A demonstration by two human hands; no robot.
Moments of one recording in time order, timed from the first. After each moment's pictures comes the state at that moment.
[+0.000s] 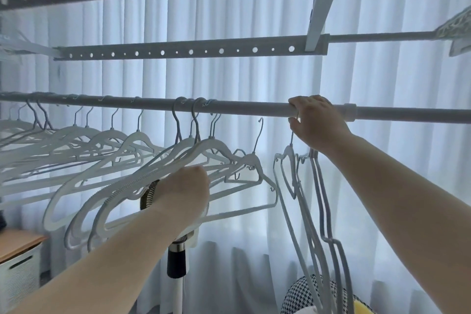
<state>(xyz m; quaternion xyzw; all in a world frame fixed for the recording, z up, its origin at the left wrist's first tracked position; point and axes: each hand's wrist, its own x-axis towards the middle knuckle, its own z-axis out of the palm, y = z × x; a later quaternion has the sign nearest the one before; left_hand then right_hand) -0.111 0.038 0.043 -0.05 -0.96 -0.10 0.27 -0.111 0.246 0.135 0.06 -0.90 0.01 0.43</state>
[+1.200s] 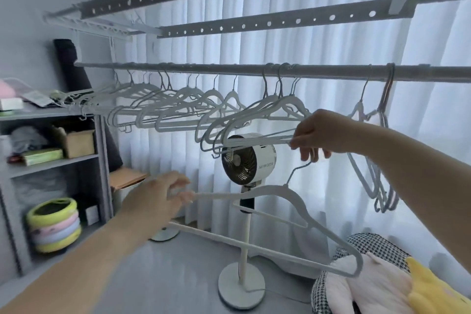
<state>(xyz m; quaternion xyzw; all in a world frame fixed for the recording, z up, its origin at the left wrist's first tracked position) 0.096 -0.138 -0.037 -0.01 -0.92 -0.31 0.24 0.023 0.121 0.078 0.23 -0.95 0.20 0.06</state>
